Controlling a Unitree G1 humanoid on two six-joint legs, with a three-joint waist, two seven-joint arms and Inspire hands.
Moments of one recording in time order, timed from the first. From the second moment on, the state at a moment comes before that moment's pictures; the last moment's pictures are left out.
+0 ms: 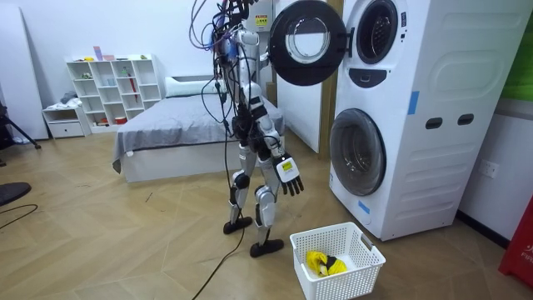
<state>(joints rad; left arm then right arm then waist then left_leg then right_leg) -0.22 0.62 0.26 0.11 -0.27 -0.07 0.42 0.17 -0.30 -0.19 1.10 -0.12 -0.01 0.13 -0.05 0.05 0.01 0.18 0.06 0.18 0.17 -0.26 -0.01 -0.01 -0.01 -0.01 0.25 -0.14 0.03</state>
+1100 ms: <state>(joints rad) -0.35 0.31 -0.14 -0.03 -0.23 0.03 0.14 0.06 -0.26 -0.06 1.14 -0.08 0.02 0.11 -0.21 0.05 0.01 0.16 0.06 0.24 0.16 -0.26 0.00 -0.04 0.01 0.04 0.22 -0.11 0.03</state>
